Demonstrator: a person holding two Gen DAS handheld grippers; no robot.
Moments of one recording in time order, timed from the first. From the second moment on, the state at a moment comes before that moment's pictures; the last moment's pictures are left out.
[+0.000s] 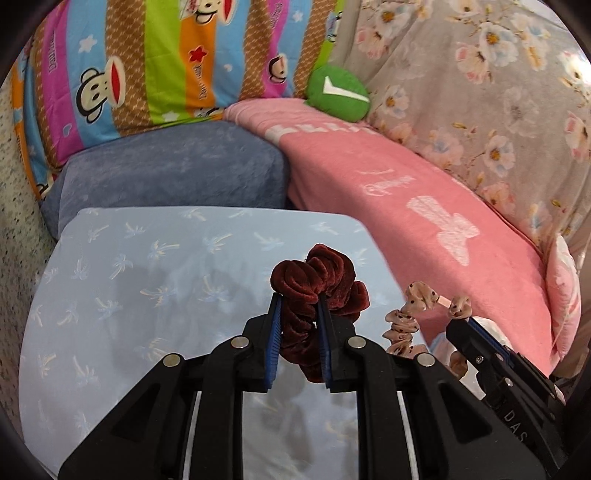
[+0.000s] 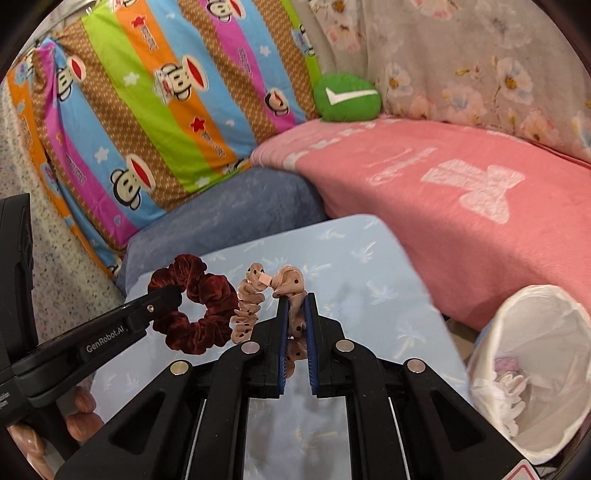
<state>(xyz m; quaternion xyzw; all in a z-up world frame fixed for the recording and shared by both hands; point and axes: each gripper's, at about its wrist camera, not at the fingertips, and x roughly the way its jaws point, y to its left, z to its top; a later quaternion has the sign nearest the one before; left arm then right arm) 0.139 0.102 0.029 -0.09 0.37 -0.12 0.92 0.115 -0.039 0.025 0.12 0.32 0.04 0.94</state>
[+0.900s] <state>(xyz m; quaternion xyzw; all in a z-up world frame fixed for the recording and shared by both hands) 0.056 -0.035 0.051 0.00 0.33 -0.25 0.91 -0.017 -0.183 0.055 0.16 0.24 -0.07 0.95</state>
